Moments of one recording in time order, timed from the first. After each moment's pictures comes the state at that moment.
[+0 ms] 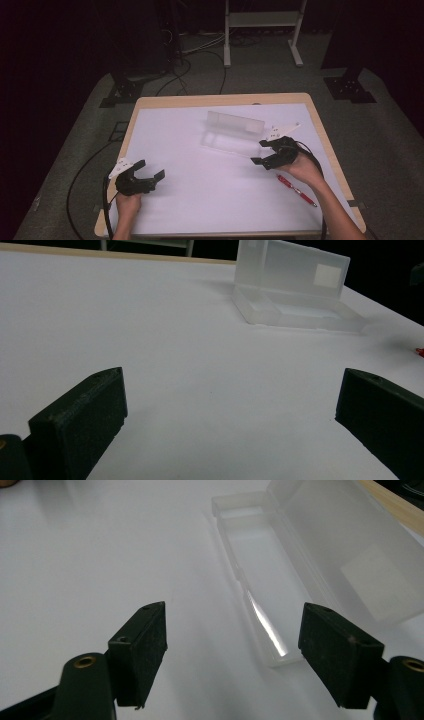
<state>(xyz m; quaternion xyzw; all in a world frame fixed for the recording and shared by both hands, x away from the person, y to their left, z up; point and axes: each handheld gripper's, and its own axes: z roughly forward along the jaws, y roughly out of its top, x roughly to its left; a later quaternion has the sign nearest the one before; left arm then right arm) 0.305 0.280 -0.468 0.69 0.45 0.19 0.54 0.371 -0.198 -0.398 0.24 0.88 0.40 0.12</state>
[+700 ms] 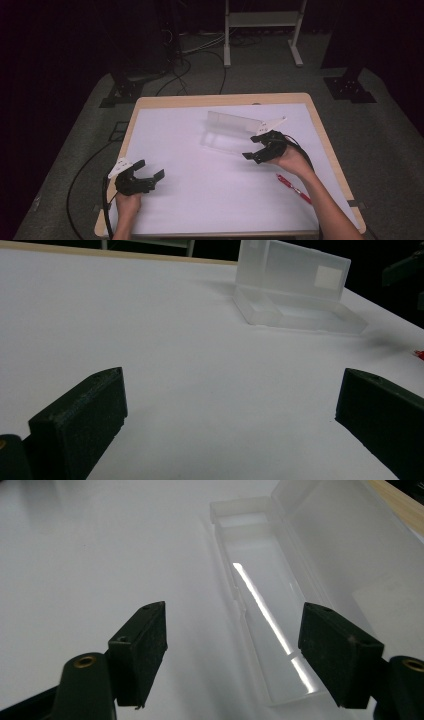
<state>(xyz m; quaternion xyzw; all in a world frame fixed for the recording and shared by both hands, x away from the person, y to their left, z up) 0.306 0.281 -0.468 0.69 0.45 0.18 0.54 0.397 -0.175 -0.403 0.23 0.89 0.39 0.11</state>
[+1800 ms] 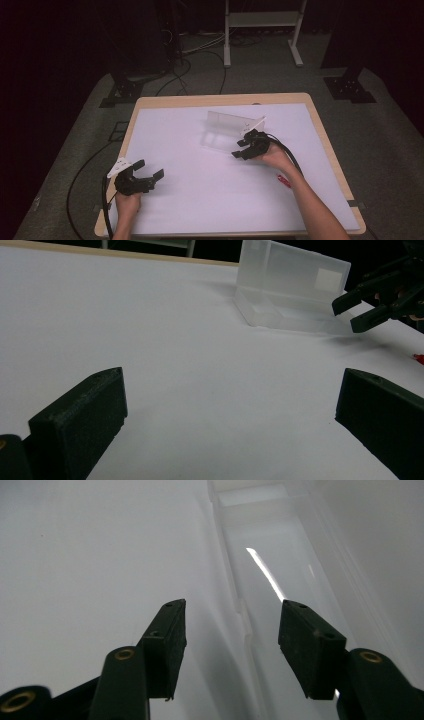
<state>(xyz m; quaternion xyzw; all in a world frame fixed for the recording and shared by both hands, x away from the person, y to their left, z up) 0.306 0.282 -0.467 0.68 0.46 0.18 0.54 0.435 -0.140 -0.443 0.23 0.90 0.36 0.07</state>
